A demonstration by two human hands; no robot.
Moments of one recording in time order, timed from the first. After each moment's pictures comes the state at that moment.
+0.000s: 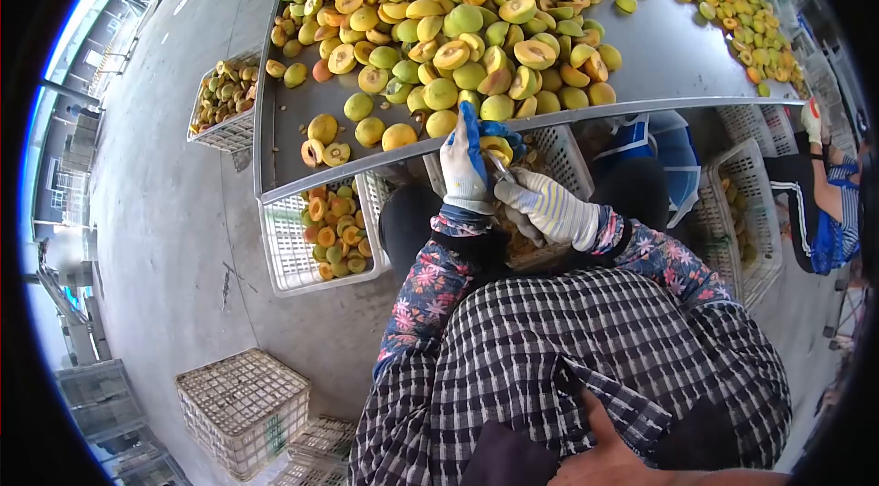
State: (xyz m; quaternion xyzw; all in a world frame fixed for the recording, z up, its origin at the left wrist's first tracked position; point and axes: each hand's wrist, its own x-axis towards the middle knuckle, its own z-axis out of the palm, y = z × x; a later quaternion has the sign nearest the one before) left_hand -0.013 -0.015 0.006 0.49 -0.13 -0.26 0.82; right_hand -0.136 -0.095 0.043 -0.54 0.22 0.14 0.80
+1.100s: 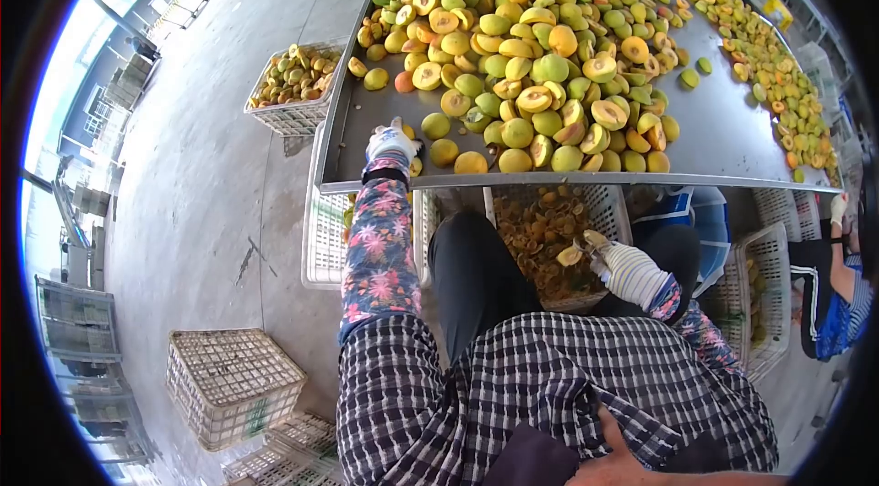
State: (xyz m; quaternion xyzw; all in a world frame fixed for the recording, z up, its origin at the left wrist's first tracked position) left_hand 0.223 0.103 -0.026 0.98 -0.06 -0.16 0.06; right_hand -0.179 -0.137 0.024 -0.96 0.08 0.15 0.23
